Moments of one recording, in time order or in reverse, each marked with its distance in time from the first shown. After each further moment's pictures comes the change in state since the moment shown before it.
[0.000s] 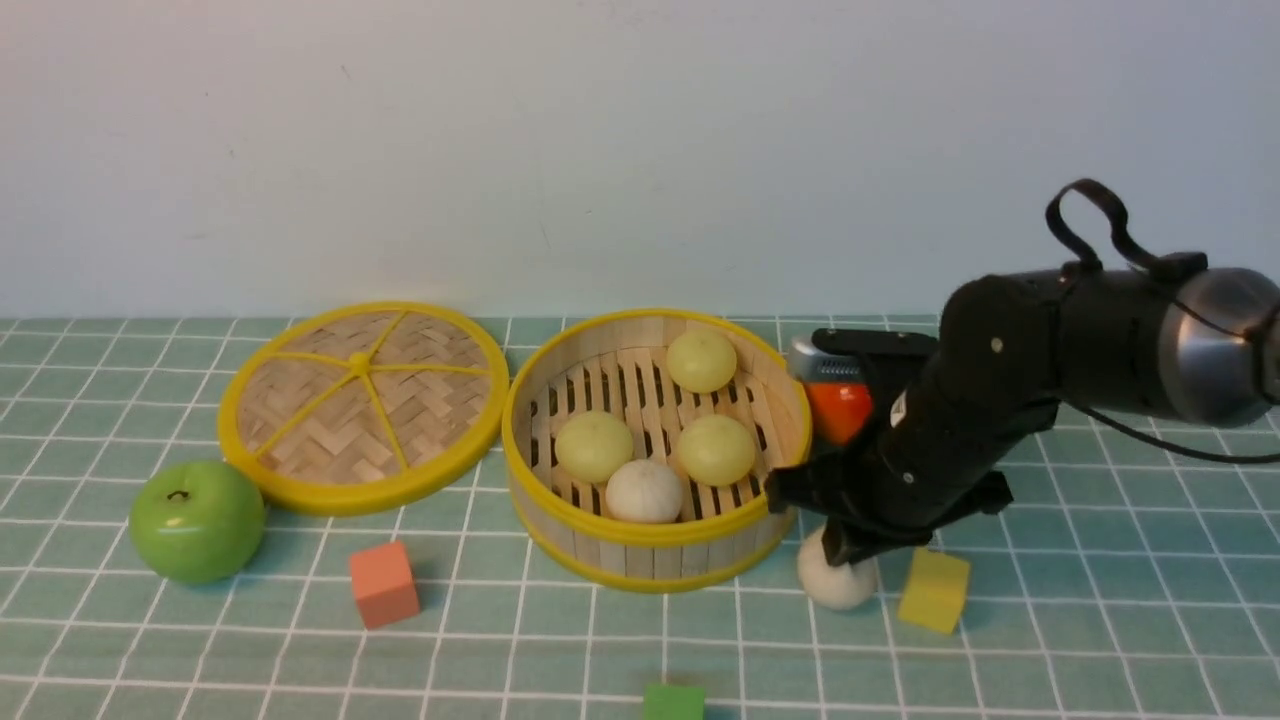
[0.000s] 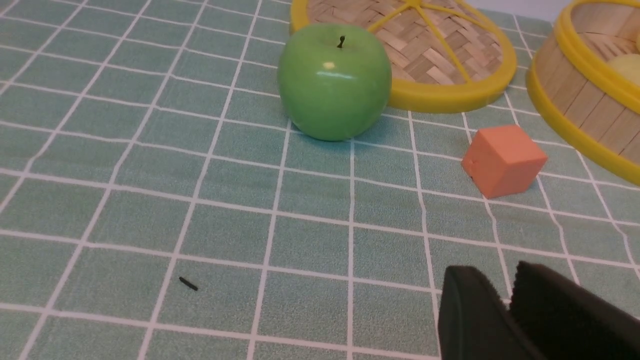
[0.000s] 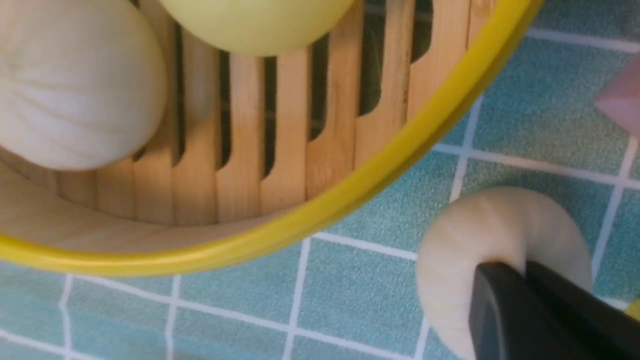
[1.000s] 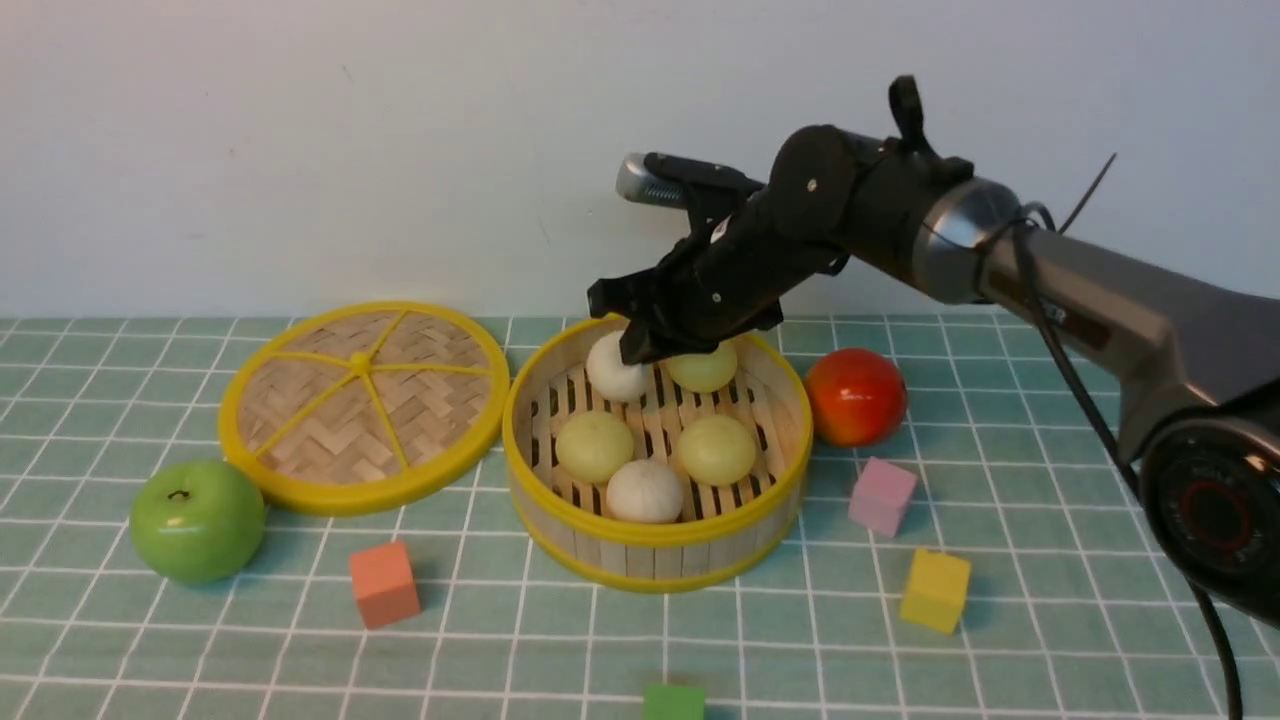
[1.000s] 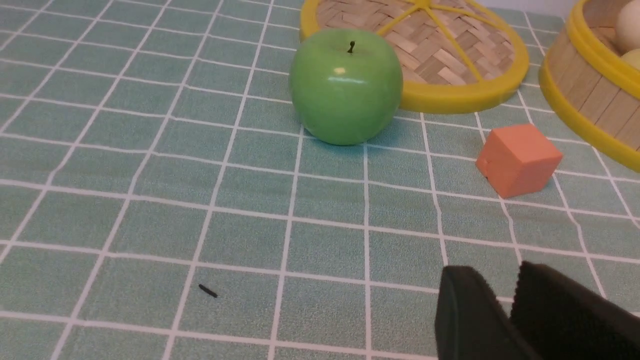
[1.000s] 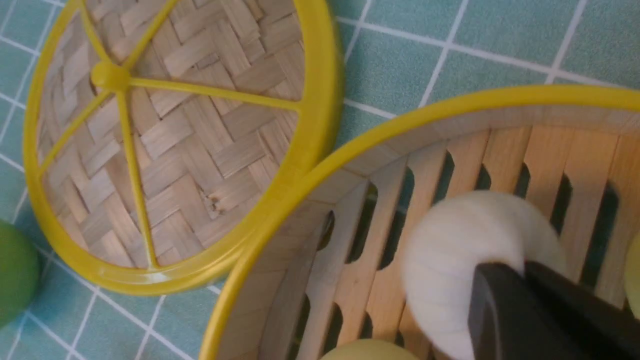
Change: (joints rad) right arm 0.020 0.468 -0.810 0.243 0.053 -0.230; left arm 0.000 0.000 0.000 0.043 0.000 0.000
